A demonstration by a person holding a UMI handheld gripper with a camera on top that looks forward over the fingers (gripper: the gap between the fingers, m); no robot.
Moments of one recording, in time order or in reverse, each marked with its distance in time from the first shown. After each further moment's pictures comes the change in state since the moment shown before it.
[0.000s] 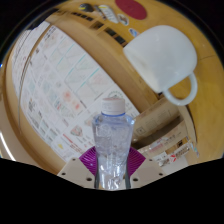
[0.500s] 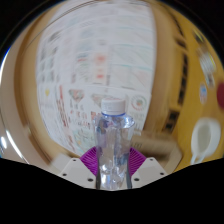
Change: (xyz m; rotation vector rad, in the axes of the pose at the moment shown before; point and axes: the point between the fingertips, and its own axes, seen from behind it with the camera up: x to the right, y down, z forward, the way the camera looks) arm -0.047 0.018 0.022 -0.161 0.189 -0.763
